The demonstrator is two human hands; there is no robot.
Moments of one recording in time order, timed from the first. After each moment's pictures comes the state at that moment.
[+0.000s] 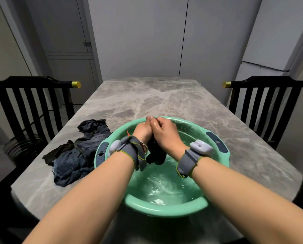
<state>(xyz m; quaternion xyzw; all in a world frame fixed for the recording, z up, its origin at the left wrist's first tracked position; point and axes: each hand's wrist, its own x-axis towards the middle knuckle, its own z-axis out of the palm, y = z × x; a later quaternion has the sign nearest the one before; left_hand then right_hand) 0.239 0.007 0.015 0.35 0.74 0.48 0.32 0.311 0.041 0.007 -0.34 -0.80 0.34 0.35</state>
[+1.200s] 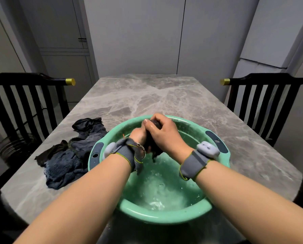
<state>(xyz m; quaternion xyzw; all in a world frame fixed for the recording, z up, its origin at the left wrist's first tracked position) 0.228 0.013 -0.005 0.27 0.69 0.53 0.41 0.316 0.035 0.013 -0.30 -0.78 0.38 0.39</state>
